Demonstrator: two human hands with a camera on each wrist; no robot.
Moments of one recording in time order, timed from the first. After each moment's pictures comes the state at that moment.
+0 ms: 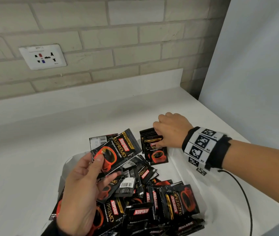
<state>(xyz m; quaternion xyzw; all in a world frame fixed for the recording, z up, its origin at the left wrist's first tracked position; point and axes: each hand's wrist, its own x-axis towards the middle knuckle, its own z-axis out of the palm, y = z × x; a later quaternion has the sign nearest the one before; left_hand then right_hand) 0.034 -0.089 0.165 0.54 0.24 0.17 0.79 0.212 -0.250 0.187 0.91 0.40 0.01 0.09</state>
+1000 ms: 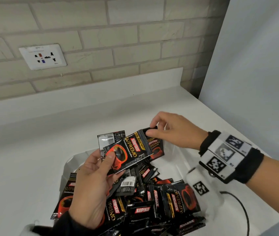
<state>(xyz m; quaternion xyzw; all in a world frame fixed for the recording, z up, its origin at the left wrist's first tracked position) 0.042 -0.099 0.164 0.52 0.21 0.15 0.82 0.175 -0.258 0.216 0.89 0.30 -0.11 -0.33</state>
